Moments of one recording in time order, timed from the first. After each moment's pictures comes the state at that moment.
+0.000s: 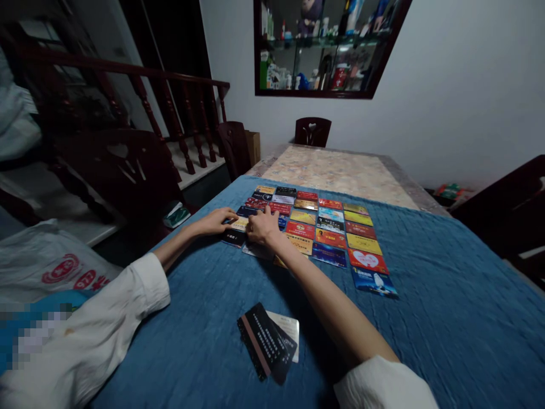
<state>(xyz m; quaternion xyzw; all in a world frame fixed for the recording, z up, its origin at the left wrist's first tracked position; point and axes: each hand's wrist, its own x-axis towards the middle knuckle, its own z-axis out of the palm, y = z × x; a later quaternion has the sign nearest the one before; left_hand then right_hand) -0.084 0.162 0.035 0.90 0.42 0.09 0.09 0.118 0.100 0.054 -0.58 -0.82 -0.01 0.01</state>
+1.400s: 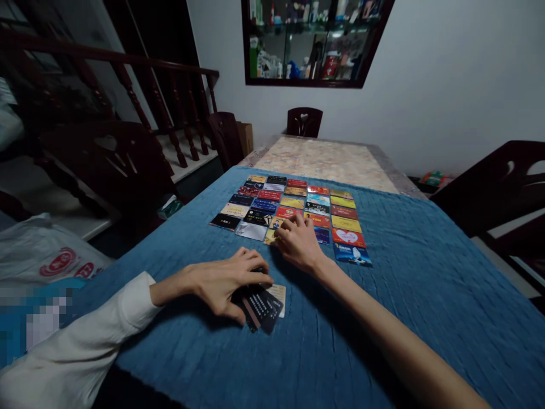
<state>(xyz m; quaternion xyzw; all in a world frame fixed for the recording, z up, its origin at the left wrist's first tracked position) -0.014 -0.027 0.059 0.98 0.09 0.02 0.15 0.229 -0.007 0.031 -0.50 -0.85 -0.12 0.13</state>
